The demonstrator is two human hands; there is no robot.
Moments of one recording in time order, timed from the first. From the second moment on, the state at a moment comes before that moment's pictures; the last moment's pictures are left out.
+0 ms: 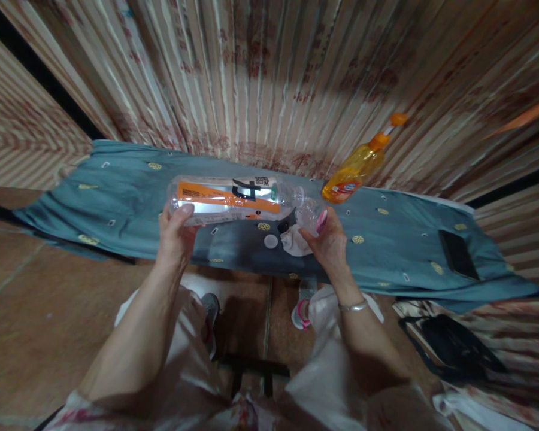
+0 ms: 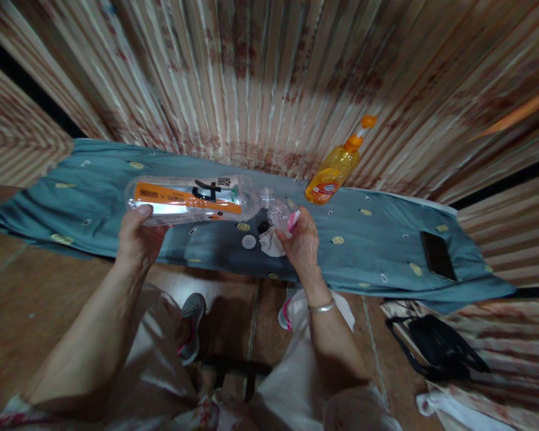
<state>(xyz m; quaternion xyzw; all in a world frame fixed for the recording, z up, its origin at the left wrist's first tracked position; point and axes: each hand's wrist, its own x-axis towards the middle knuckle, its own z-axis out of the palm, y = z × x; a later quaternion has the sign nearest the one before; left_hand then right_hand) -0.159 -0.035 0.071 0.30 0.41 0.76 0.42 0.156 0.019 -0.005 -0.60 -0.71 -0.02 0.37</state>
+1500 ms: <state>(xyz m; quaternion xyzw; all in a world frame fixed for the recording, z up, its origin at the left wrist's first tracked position) -0.144 -0.033 0.068 0.29 0.41 0.71 0.49 0.160 0.019 -0.006 -0.61 -0.71 -0.01 0.36</state>
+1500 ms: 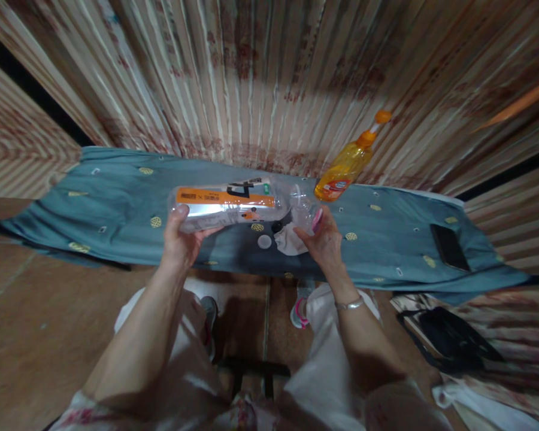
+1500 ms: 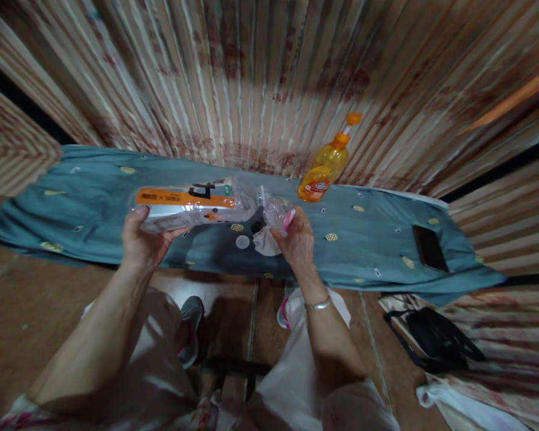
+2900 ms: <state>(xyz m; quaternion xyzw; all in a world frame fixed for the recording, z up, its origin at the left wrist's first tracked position) -0.142 -0.026 0.083 0.30 0.43 0.74 0.43 0.146 0.016 0.009 -0.63 -0.70 -0.02 0.33</state>
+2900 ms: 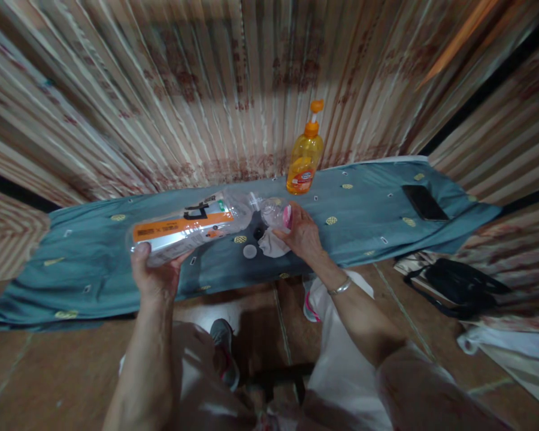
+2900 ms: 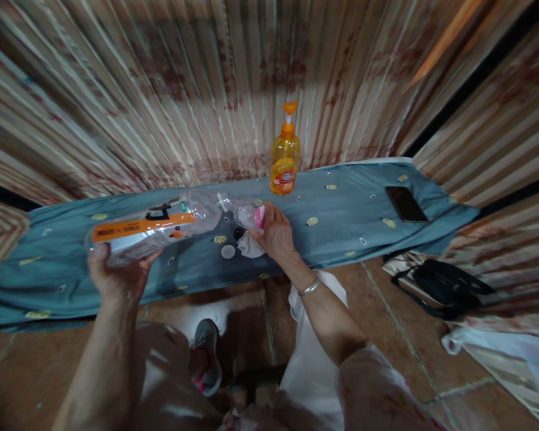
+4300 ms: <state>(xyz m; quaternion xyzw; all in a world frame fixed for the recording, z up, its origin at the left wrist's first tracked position) -0.138 -0.026 0.093 0.33 0.41 0.74 0.42 0.148 0.014 0.008 -0.63 -0.71 -0.01 0.32</state>
